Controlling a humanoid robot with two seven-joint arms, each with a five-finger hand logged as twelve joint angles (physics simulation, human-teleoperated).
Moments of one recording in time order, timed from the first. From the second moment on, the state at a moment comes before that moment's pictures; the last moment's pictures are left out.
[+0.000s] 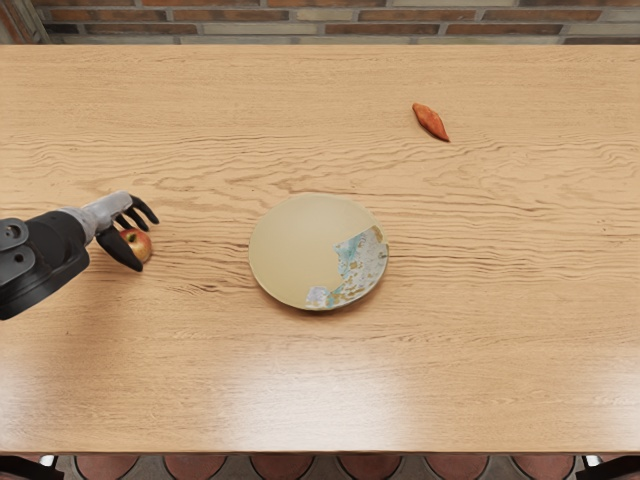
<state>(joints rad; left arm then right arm) -0.92 0.72 -0.22 -1.44 1.04 0.17 0.61 -0.09 0.00 -0.05 0.23 -0.15 0.04 -0.20</state>
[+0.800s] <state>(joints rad) -0.94 0.73 -0.28 -1.45 1.02 0.16 0.61 -0.09 0.00 -0.05 0.23 -0.16 0.04 -0.20</state>
